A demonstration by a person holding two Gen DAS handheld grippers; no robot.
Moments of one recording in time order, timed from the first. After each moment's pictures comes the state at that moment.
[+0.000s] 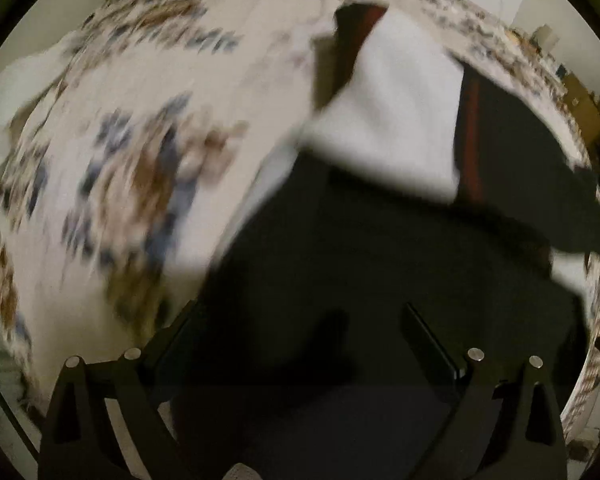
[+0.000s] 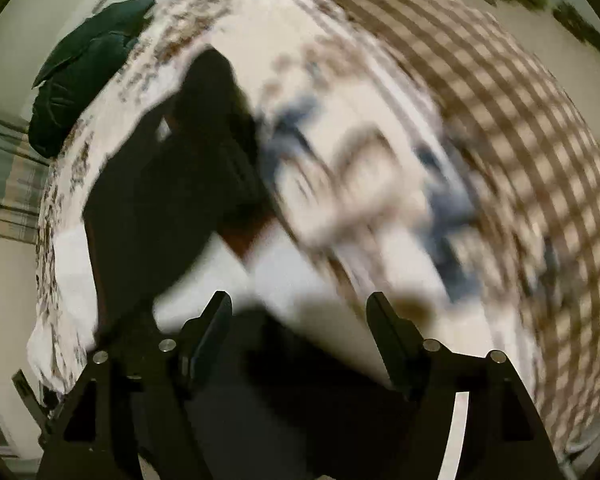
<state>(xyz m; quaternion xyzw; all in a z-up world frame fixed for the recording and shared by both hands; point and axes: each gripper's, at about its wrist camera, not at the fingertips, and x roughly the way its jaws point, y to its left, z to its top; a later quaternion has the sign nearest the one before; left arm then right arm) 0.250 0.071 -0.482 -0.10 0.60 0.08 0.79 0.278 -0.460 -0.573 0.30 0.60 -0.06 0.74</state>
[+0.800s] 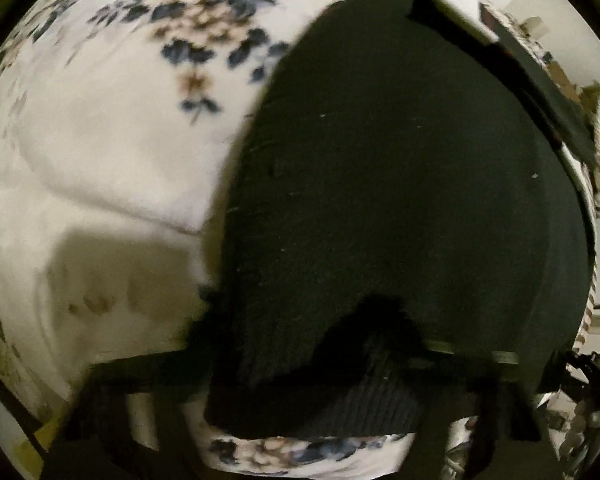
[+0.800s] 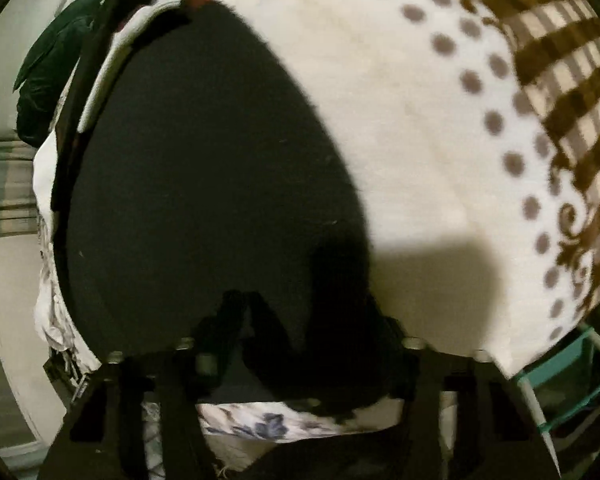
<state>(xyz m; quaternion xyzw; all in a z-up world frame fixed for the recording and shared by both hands) 0.144 0.103 -0.567 -0.16 0.63 0.01 0.76 0.054 -0.423 -0.664 0.37 0.63 -0.06 0.68</state>
